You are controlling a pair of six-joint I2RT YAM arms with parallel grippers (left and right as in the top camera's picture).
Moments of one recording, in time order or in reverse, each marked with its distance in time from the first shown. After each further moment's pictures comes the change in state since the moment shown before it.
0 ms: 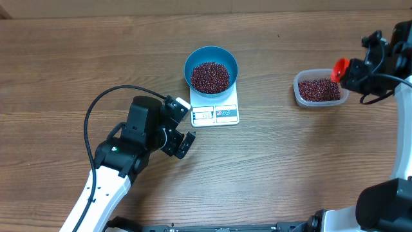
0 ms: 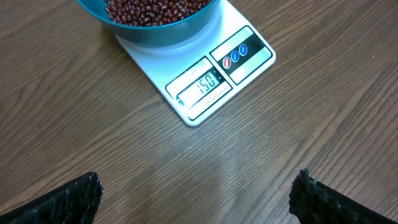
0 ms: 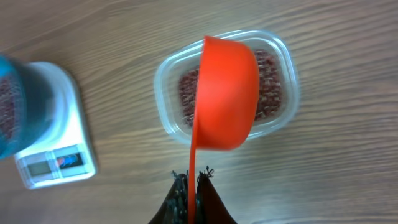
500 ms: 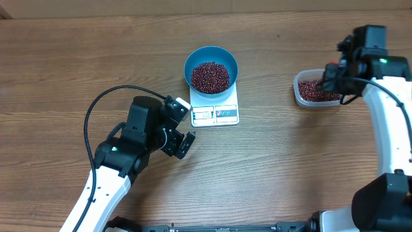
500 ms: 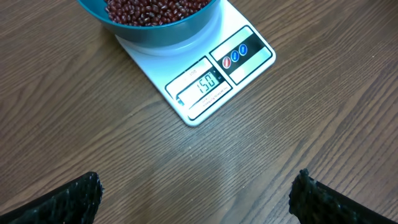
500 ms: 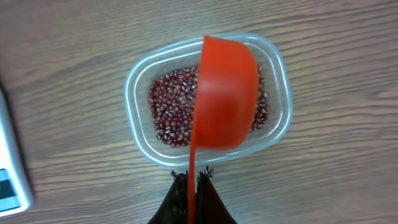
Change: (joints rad) left arm 0.000 0.000 0.000 0.000 0.000 0.000; right arm 0.182 0.006 -0.114 0.138 0.298 0.071
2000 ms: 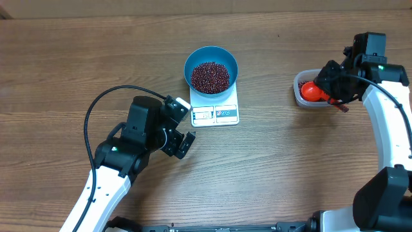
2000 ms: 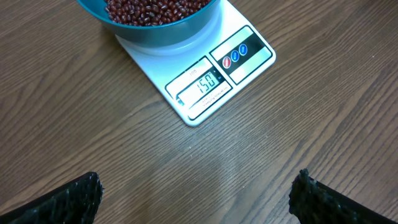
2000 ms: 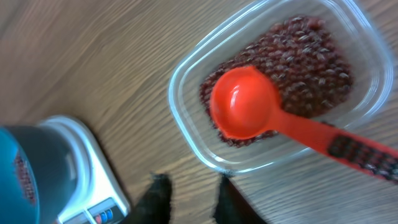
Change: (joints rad) left arm 0.000 0.000 0.000 0.000 0.000 0.000; right arm -0.053 0.000 -0.103 0.142 -0.277 0.381
